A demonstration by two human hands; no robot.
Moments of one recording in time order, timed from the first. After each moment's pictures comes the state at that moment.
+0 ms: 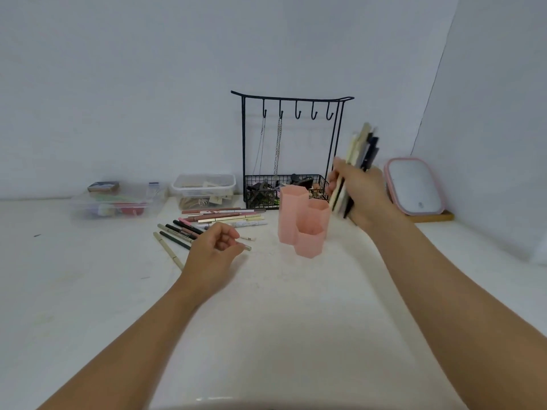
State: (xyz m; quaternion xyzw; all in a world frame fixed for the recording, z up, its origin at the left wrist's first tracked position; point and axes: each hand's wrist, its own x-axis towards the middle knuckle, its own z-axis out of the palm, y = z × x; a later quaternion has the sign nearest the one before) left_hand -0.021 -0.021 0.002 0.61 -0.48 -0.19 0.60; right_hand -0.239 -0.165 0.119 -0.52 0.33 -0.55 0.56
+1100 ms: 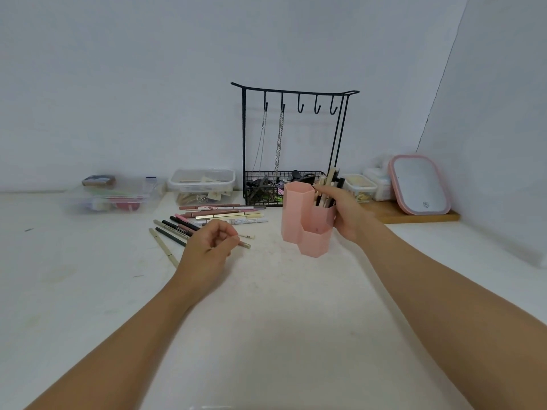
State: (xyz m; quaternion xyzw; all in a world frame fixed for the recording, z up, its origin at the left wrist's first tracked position) left_hand -0.019 -0.025 0.003 0.61 -0.47 -0.19 0.61; right_hand -0.220 -0.232 0.056 -0.56 0.37 -0.39 0.63
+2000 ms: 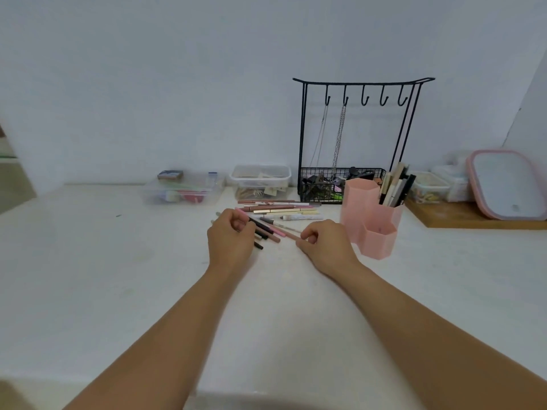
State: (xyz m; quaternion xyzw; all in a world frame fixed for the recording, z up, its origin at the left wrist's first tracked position) left_hand 0.024 -0.014 0.005 0.72 -0.30 -0.04 0.62; right_hand -0.125 -0.132 -0.001 -0.86 0.37 -0.30 0.19
